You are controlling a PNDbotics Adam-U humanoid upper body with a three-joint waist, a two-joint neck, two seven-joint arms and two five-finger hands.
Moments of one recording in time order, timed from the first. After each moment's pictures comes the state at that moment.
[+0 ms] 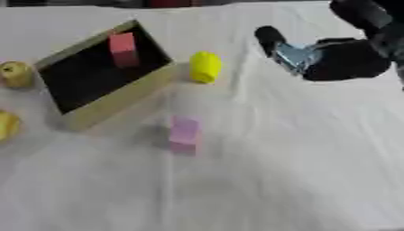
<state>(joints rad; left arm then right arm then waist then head) -0.34 0.64 -0.01 -1.98 -0.03 -0.16 0.50 -0.70 -0.84 0.27 -1.98 0.39 -0.01 0.28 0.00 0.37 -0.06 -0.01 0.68</state>
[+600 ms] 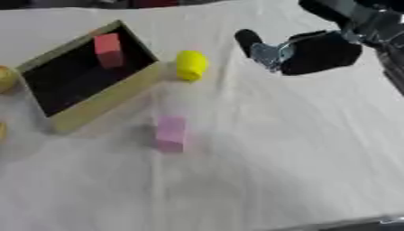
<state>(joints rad) -0.34 0.64 -0.02 -1.98 -0.02 -0.16 0.49 -0.76 -0.84 0.27 -1.97 0.34 0.09 0.41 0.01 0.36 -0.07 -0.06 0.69</state>
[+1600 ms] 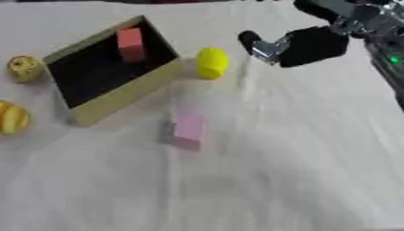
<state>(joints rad) -0.38 0.64 -0.03 -1.98 0.00 -0.17 0.48 -0.86 -0.72 0.33 -1.76 0.35 0.09 0.46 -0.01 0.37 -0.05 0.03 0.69</state>
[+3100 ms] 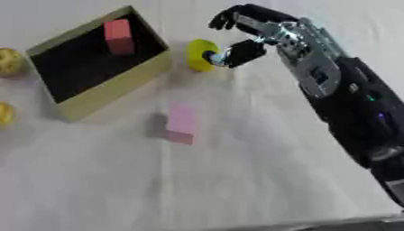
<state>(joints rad) -0.42 0.64 -0.03 -1.98 0.02 -0.17 0.46 -0.97 -0.48 0.36 -1.26 0.58 0.07 0.46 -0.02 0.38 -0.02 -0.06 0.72</state>
